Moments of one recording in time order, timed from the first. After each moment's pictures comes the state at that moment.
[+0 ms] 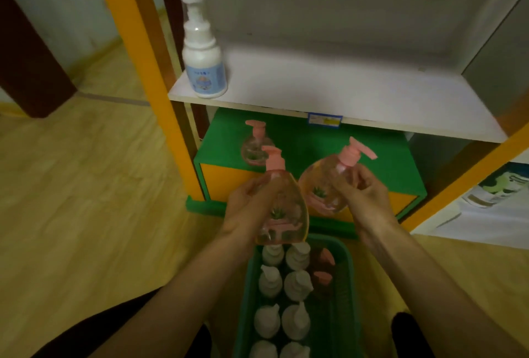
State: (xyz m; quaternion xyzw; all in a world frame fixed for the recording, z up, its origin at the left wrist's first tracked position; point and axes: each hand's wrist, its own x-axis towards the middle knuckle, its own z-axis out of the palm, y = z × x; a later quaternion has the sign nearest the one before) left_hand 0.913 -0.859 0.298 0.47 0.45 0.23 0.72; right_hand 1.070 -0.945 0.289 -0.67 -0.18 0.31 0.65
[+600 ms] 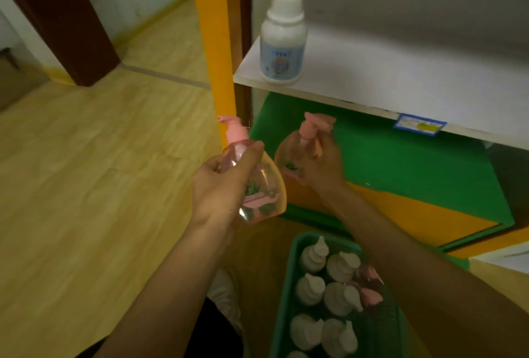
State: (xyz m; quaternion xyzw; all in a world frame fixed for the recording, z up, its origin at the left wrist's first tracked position) left_hand 0.829 -0.769 0.303 0.39 0.55 0.39 0.63; right_hand 0.999 -0.761 0.231 -0.69 -0.42 0.18 0.56
